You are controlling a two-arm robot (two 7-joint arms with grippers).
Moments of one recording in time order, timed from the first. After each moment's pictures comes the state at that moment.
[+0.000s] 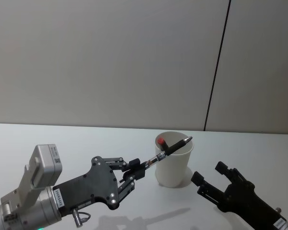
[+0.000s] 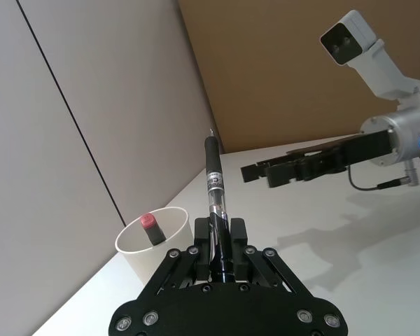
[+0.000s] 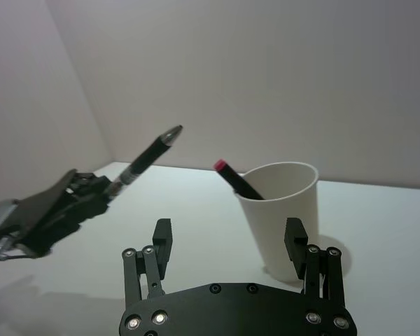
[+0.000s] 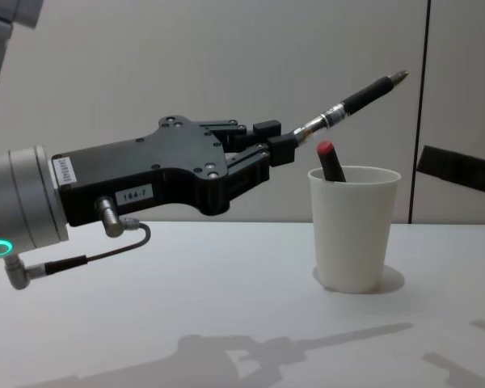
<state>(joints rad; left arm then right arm) -0.35 0.50 0.49 -1.54 -0.46 -0.29 -0.73 -0.08 0.43 -0.15 -1.82 0.68 0.11 0.44</state>
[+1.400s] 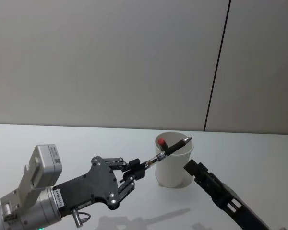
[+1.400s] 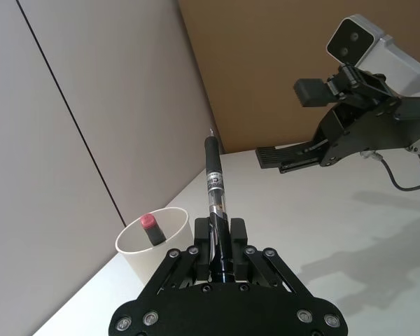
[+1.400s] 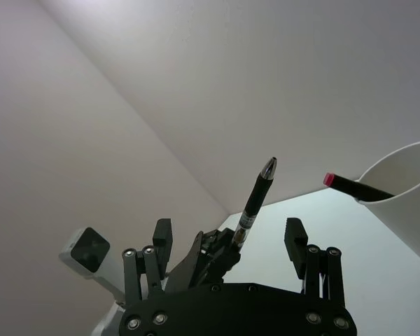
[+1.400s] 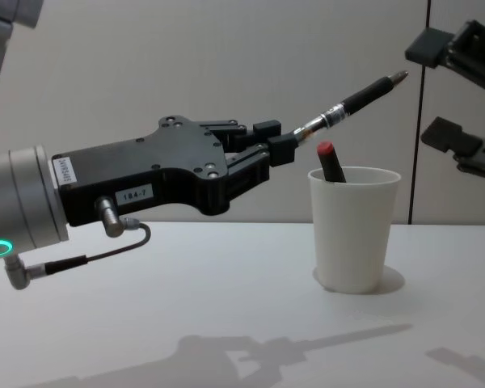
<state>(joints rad) -0.35 0.50 0.49 -1.54 -0.46 -0.29 -0.73 -0.16 0.32 -0.14 -1.93 1.09 0.27 0.49</state>
